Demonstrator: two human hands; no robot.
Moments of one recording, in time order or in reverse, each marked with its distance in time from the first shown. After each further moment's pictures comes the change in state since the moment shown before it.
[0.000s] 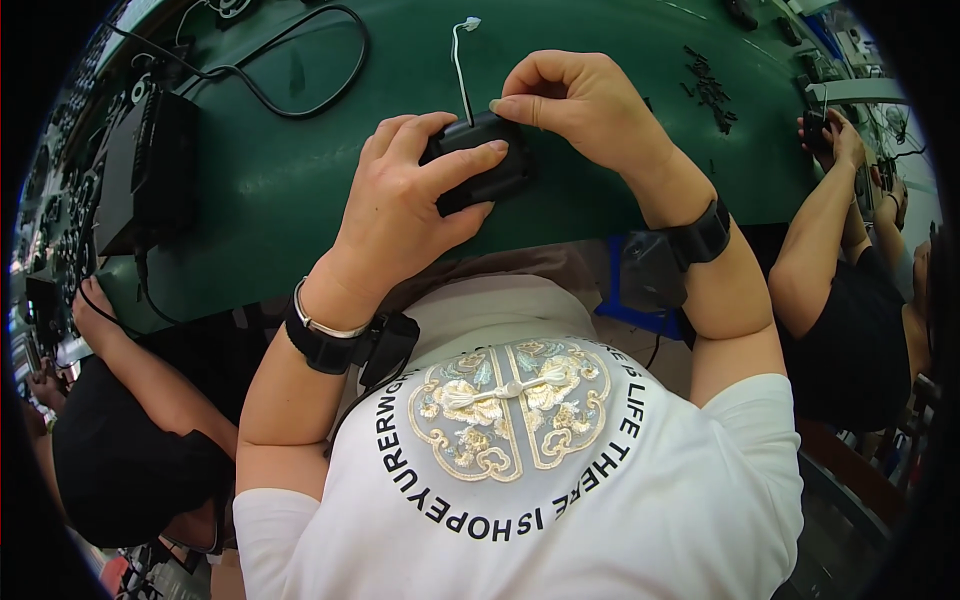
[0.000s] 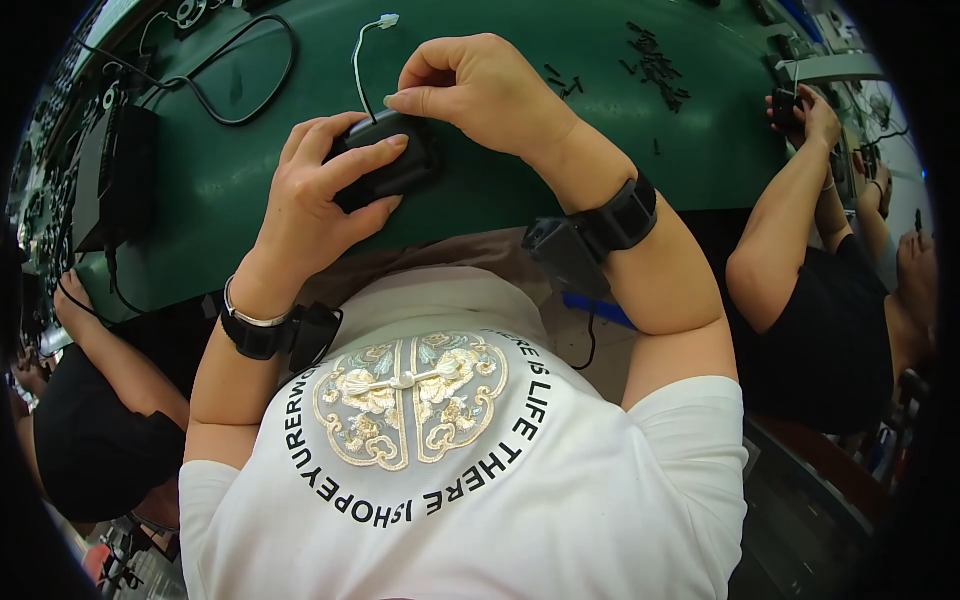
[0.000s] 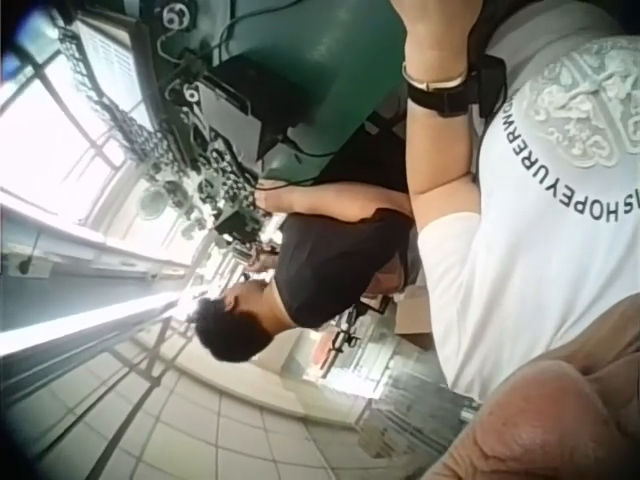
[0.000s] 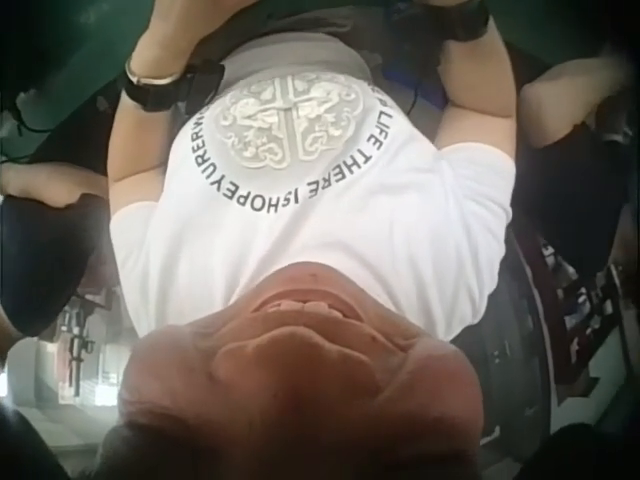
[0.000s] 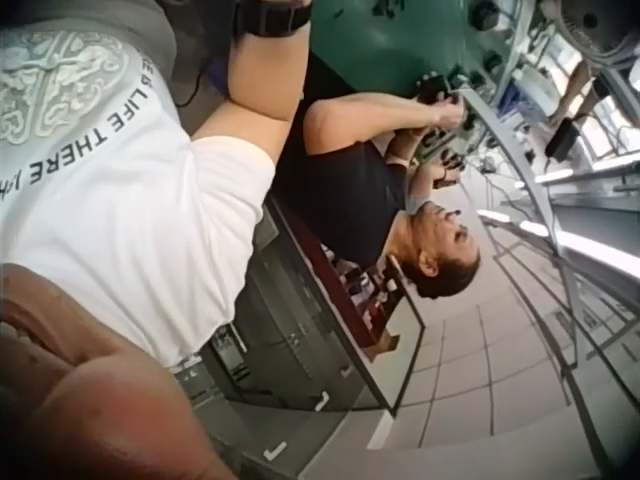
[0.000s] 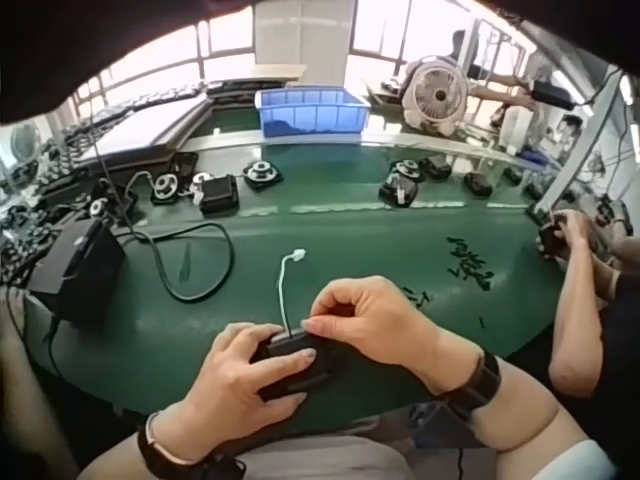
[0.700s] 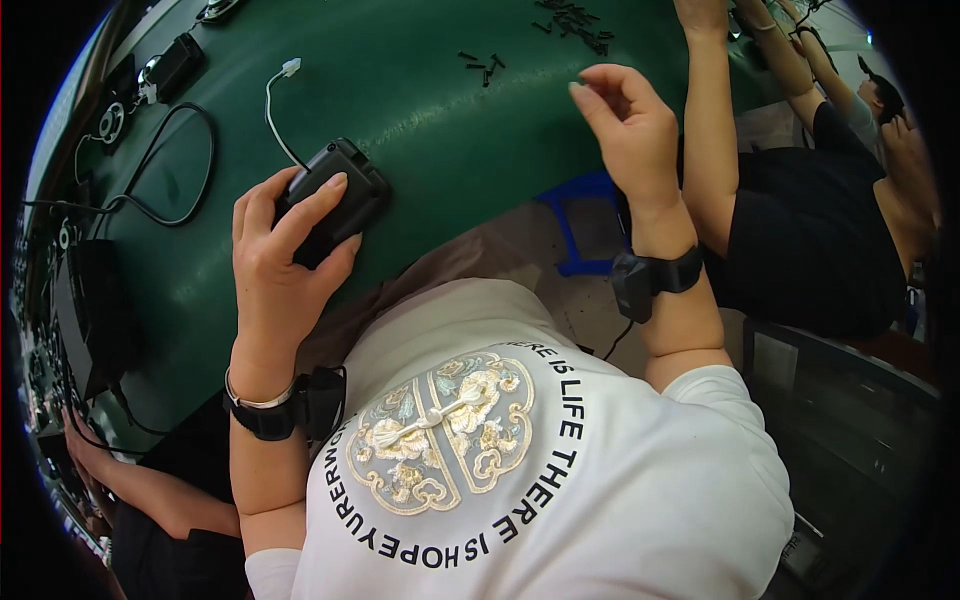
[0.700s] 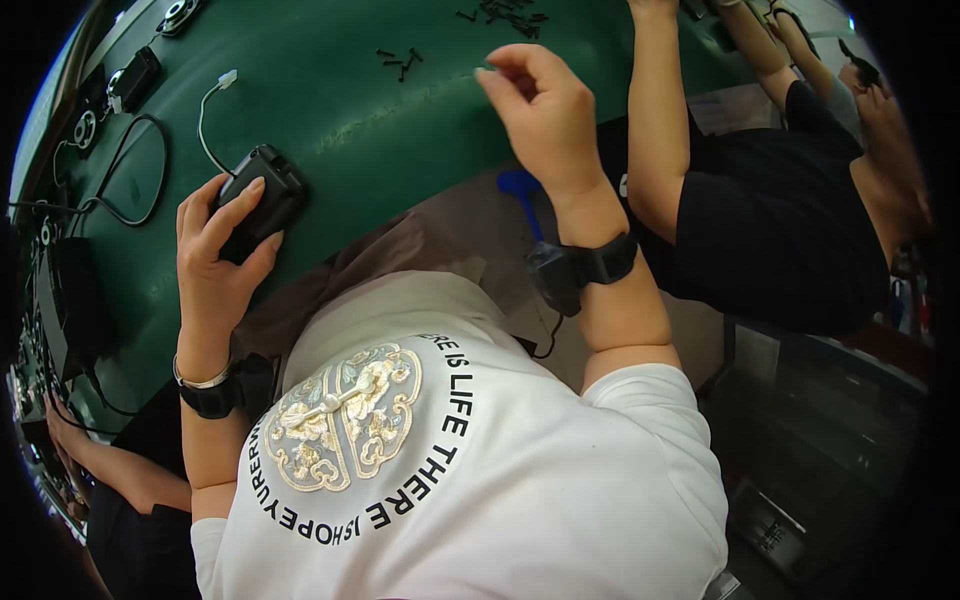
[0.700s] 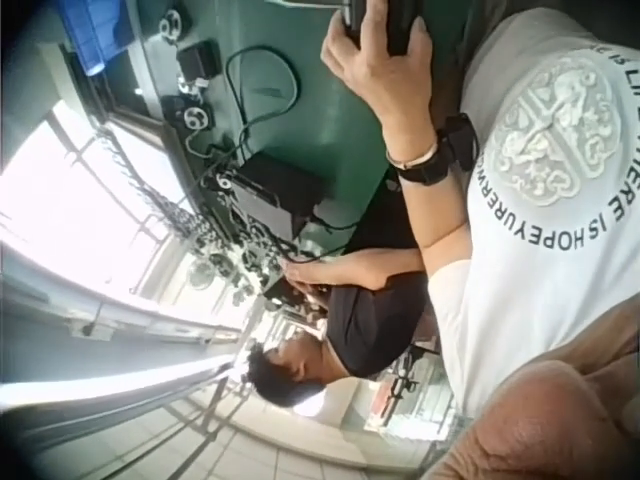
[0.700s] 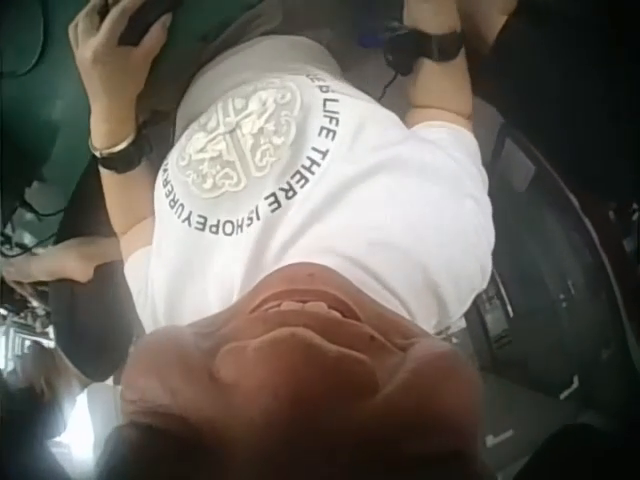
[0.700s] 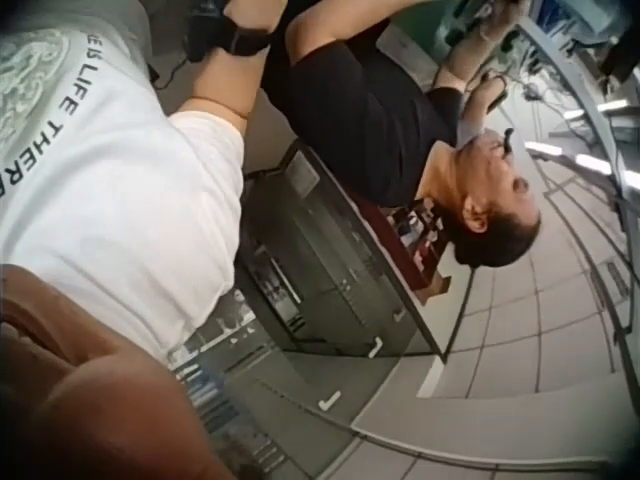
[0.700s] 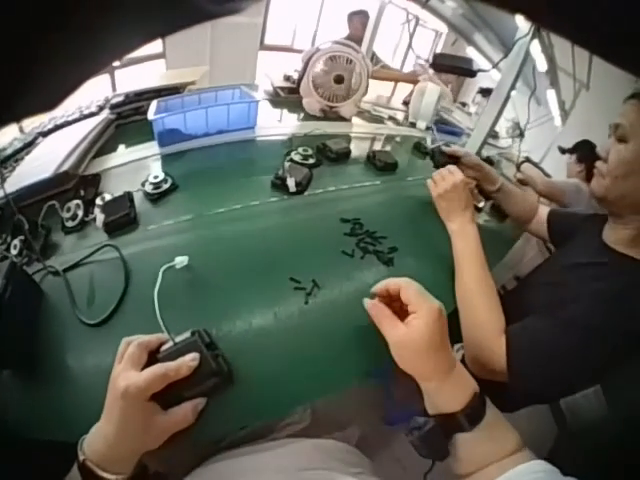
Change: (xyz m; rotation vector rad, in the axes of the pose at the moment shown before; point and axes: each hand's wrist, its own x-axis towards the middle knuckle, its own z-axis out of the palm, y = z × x) left_hand 0.005 0.011 -0.002 -0.016 -0.043 -0.029; right_hand -0.133 0.038 -0.060 -0.224 0.841 0.101
